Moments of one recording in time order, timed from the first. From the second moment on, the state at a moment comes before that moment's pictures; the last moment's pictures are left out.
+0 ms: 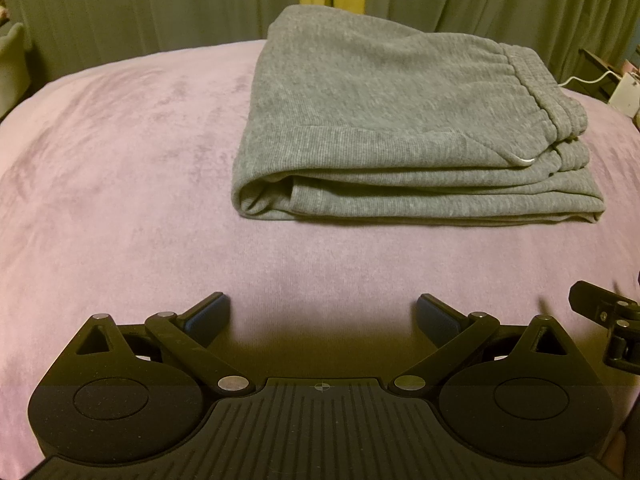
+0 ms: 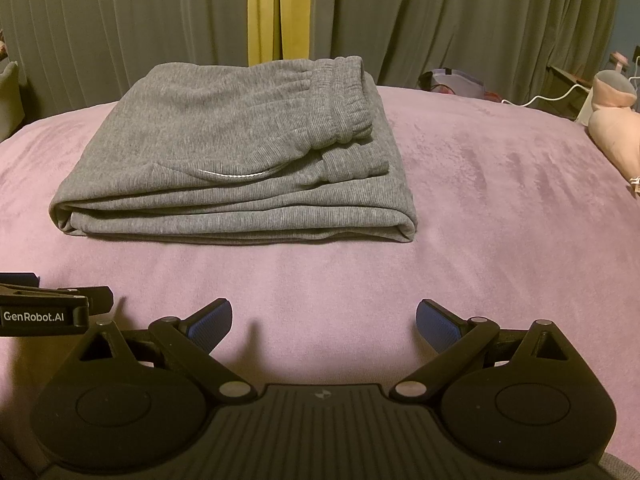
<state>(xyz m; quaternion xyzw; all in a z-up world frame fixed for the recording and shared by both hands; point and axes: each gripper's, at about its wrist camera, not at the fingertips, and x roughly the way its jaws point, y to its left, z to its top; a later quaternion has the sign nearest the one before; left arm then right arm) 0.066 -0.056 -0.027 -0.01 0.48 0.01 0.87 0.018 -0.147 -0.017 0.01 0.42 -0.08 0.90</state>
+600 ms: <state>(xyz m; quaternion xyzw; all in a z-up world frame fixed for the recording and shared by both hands) 0.066 -0.056 -0.027 -0.01 0.48 0.01 0.87 0.018 -0.147 -0.016 0.01 0.42 -0.08 0.90</state>
